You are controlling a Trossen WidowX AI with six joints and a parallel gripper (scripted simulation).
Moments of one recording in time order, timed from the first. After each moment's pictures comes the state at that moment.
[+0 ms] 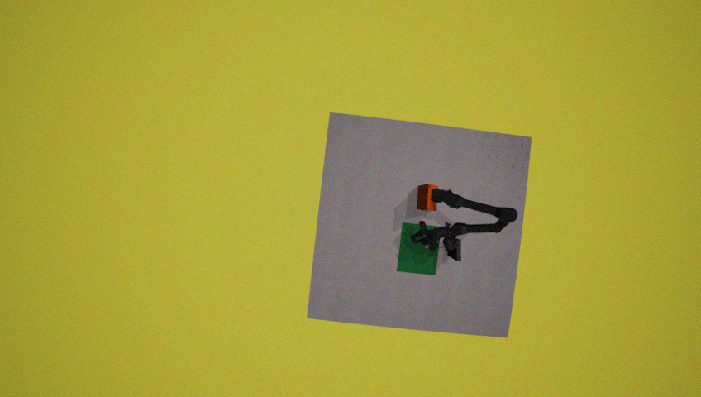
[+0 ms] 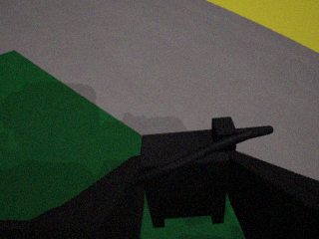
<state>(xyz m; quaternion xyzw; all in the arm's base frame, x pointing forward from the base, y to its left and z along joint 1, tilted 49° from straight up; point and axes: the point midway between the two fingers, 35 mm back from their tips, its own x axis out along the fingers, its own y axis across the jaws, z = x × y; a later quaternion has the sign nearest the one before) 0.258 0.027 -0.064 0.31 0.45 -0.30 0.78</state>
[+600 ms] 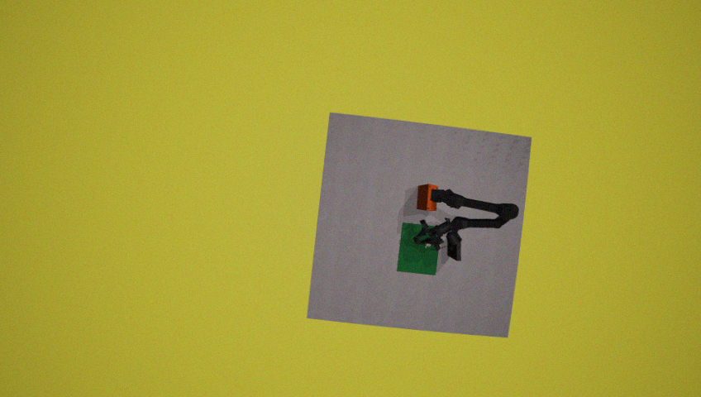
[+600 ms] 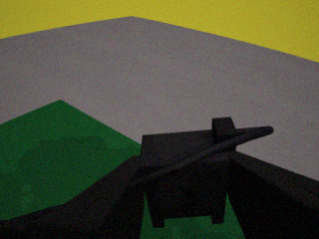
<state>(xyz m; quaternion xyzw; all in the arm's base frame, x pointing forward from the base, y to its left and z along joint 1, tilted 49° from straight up) 0.256 0.028 -0.045 0.36 0.34 -0.31 0.81</state>
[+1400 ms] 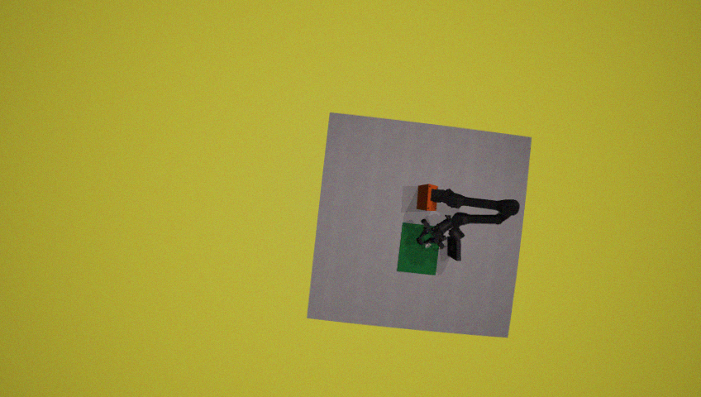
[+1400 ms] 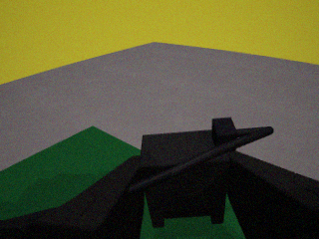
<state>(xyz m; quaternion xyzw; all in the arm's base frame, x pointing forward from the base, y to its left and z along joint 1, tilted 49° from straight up) 0.251 0.026 -0.028 0.40 0.27 -0.31 0.82</state>
